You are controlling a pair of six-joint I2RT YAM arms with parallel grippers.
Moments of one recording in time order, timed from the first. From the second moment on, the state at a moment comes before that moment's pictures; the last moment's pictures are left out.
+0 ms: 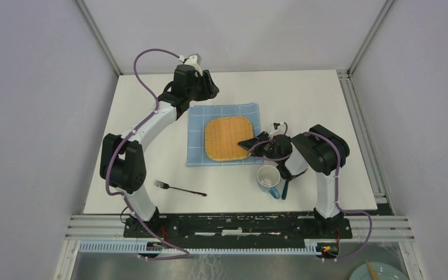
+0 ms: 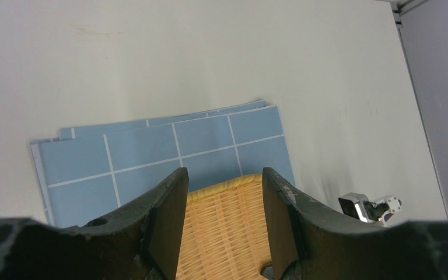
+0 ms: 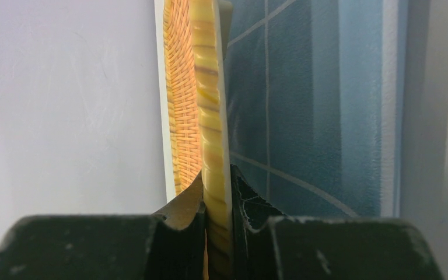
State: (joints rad) left arm -0.38 1.74 1.42 -0.13 0.08 -0.43; right arm 0.50 2.05 0.52 1.27 -0.30 1.26
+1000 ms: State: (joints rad) left arm -0.38 1.74 1.42 -0.13 0.08 -0.43; right arm 0.56 2.05 0.48 1.32 -0.23 1.27
